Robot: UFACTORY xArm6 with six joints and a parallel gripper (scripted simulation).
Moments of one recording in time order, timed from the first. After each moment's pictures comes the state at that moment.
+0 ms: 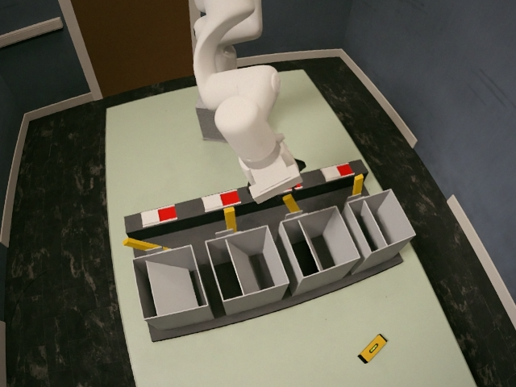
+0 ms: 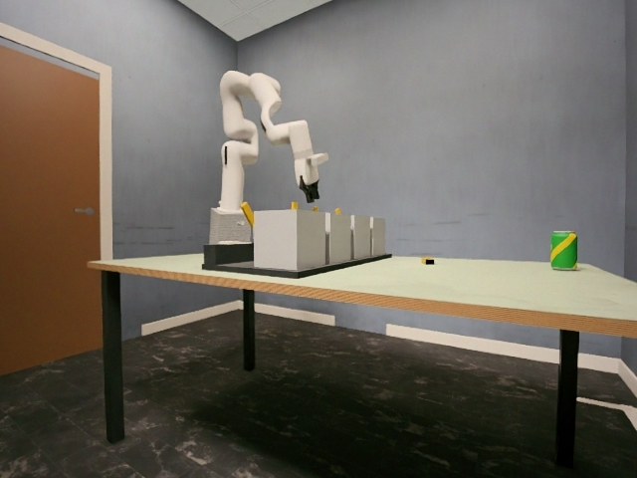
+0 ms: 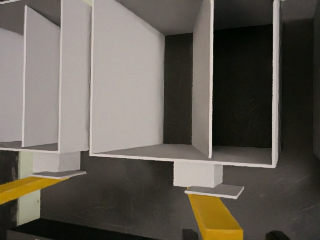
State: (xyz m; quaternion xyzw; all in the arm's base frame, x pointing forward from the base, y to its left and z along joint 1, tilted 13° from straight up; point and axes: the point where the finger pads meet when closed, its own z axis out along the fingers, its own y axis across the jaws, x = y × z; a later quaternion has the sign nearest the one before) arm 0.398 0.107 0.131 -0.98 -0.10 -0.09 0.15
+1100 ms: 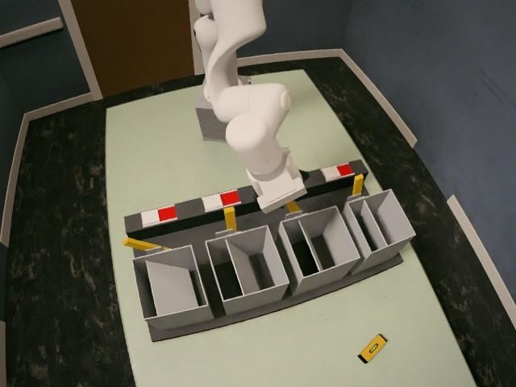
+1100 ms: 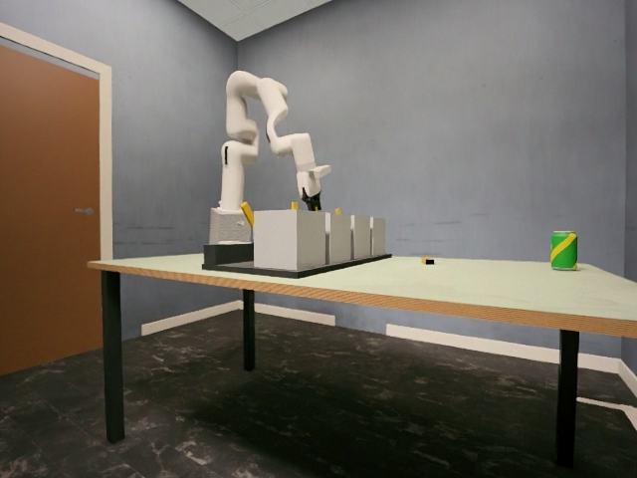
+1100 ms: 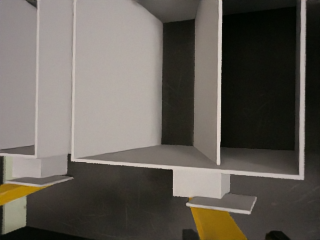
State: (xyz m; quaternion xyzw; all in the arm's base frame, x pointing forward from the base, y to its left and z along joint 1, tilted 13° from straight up) arm 0.404 0.120 0.087 -0.98 -0.10 -0.09 0.15
